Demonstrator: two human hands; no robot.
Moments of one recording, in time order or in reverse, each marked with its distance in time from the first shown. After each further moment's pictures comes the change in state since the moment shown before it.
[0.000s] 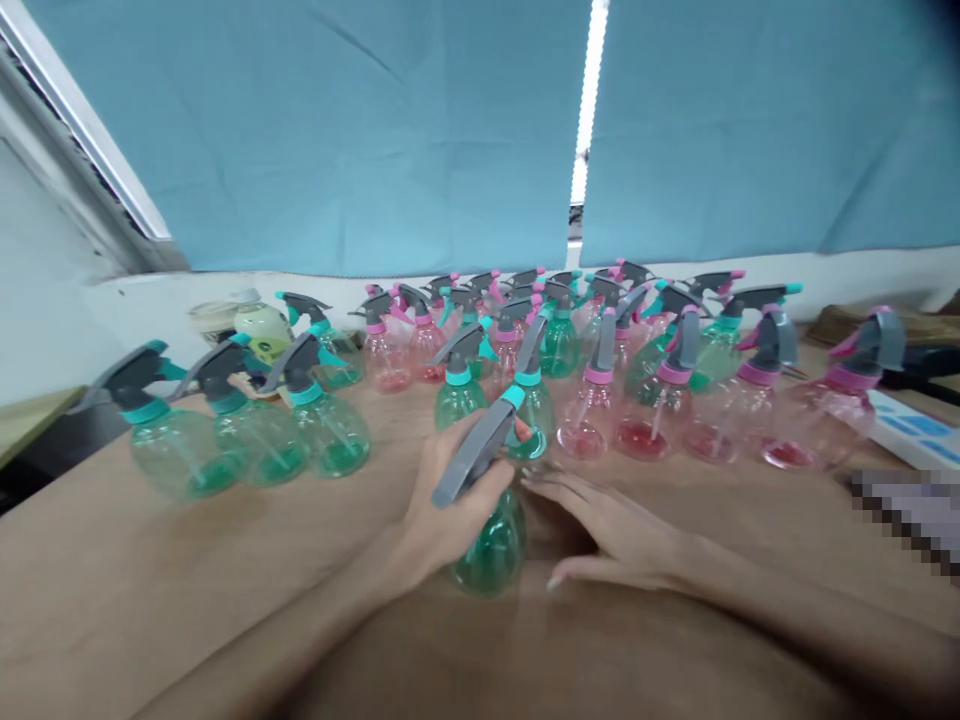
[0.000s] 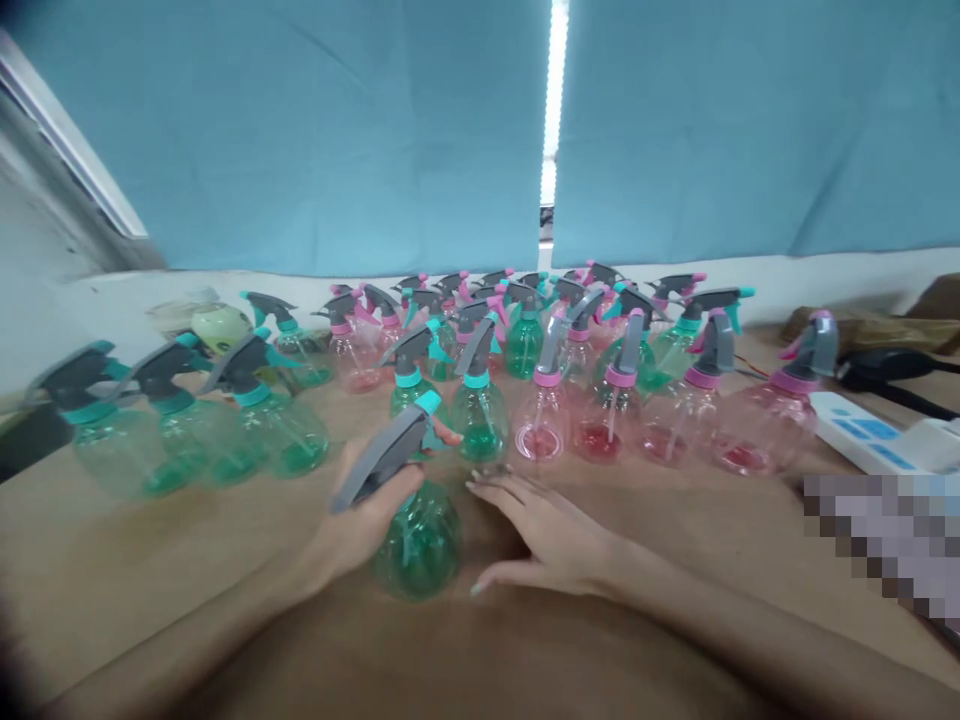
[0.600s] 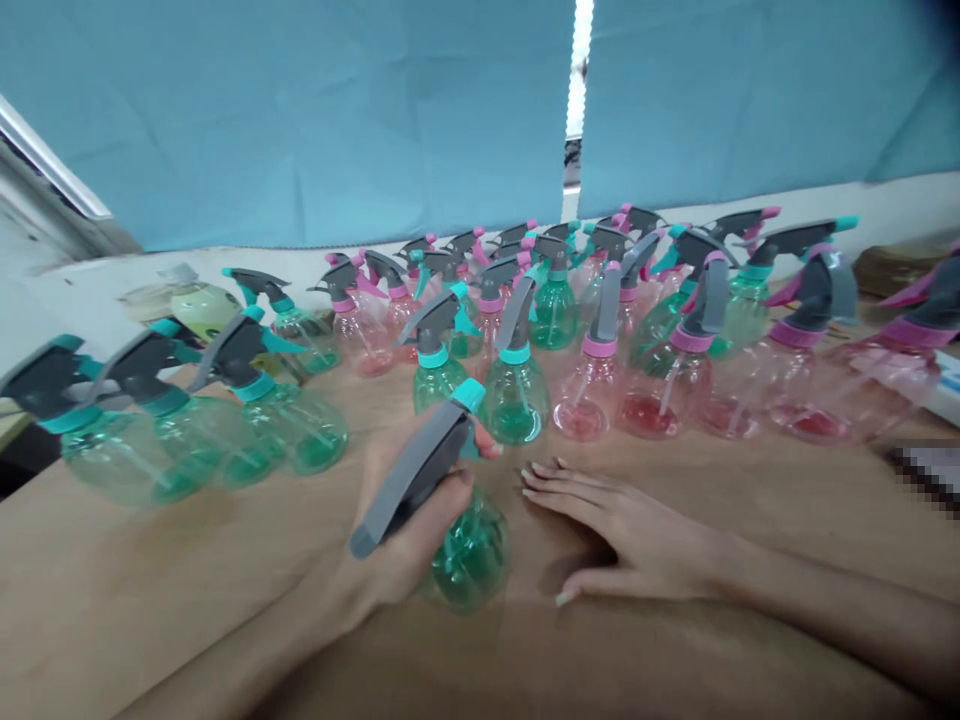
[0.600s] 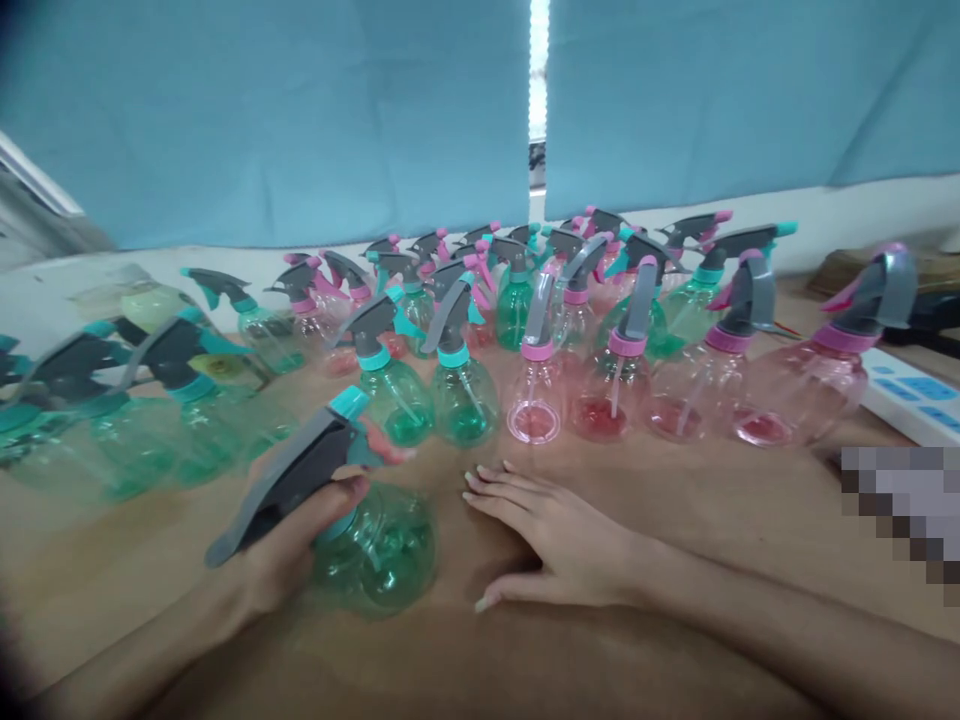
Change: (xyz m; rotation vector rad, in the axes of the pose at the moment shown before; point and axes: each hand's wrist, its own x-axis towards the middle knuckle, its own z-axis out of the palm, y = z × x) left_hand -0.002 -0.010 -0.010 -0.008 -0.035 -0.104; right_hand -0.012 0.012 -0.002 0.068 -0.082 -0.053
